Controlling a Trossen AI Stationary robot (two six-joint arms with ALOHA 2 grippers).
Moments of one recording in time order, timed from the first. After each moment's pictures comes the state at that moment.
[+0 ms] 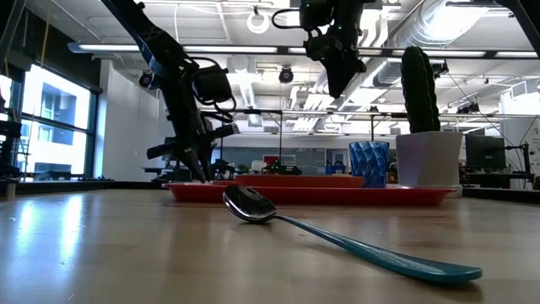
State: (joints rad) left arm 0.55 1.71 0.97 -0.41 -0.04 -0.88; right arm -0.51 1.86 1.95 -1.40 0.06 0.10
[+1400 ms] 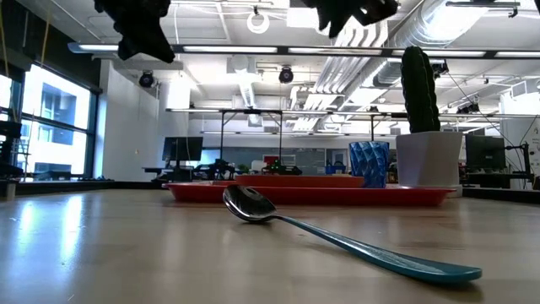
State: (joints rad) left arm 0.41 0.92 1.00 -0.80 0.03 -0.25; right arm 0.09 1.86 1.95 -1.37 -0.08 1.02
